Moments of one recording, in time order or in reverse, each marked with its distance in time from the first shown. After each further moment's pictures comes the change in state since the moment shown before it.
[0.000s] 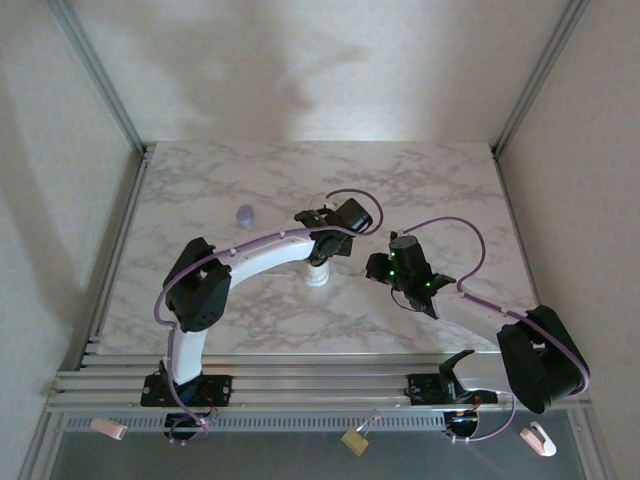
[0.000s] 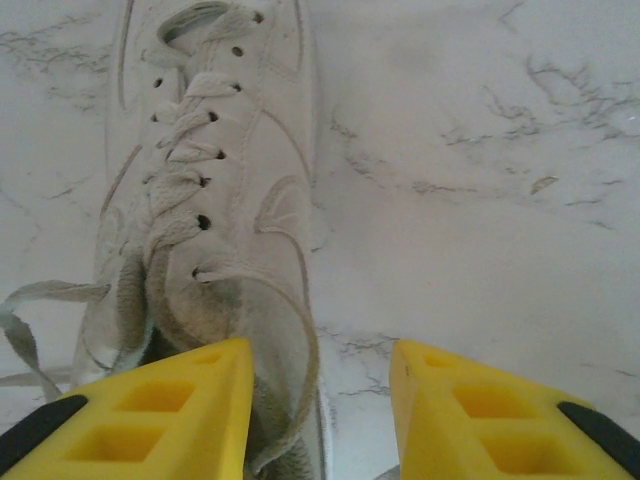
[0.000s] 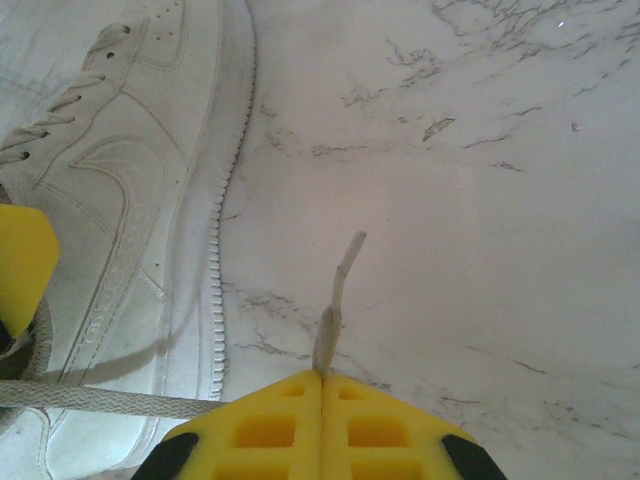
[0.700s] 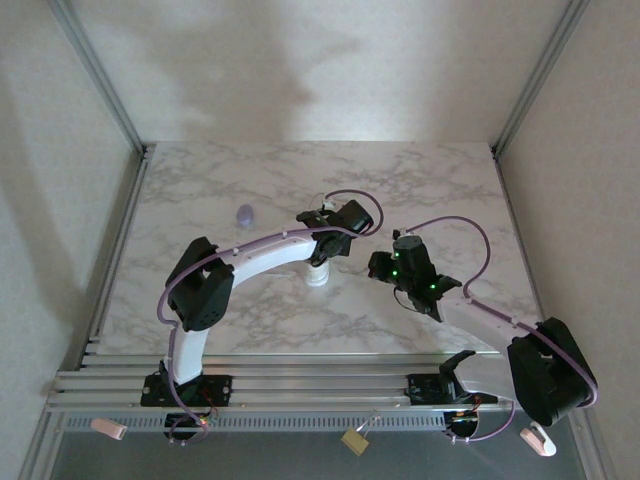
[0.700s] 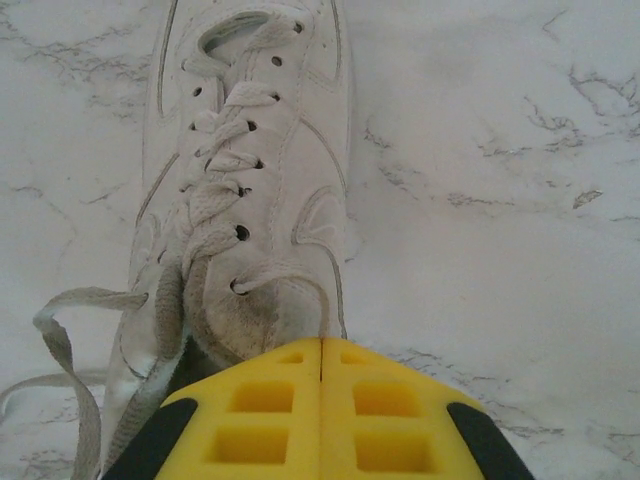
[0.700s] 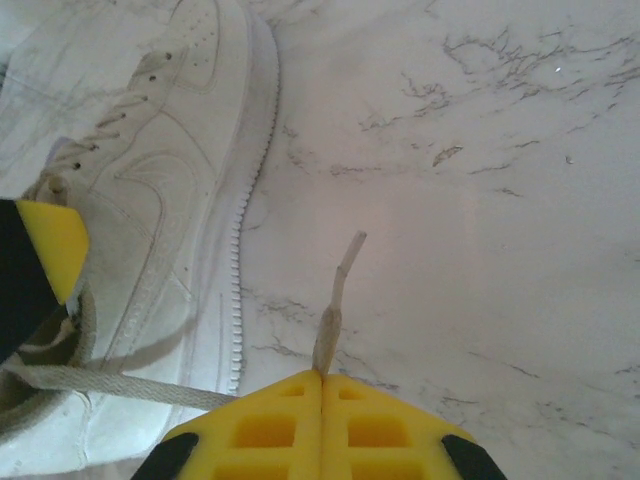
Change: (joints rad) left arm -0.003 0.009 0.006 -0.010 -0.056 -0.006; right arm 0.000 -0.074 -0.001 -0.041 0.011 -0.042
